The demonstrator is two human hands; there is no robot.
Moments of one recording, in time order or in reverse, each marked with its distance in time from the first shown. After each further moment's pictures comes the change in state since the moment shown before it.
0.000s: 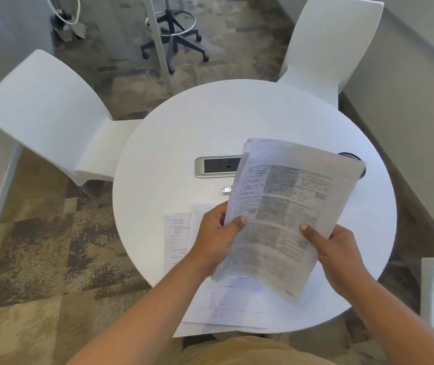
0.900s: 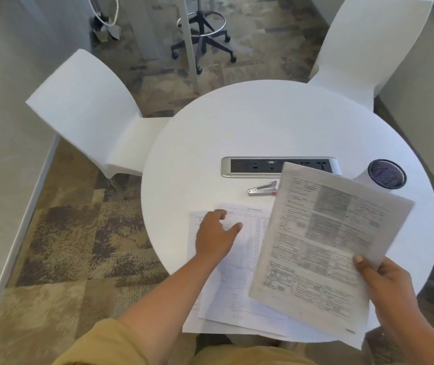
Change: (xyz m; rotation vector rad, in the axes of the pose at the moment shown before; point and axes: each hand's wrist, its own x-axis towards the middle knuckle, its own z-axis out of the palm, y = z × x) left_hand 0.034 -0.061 -0.061 0.692 0.368 -0.108; right_hand 0.001 0.050 -0.042 -0.147 0.156 0.043
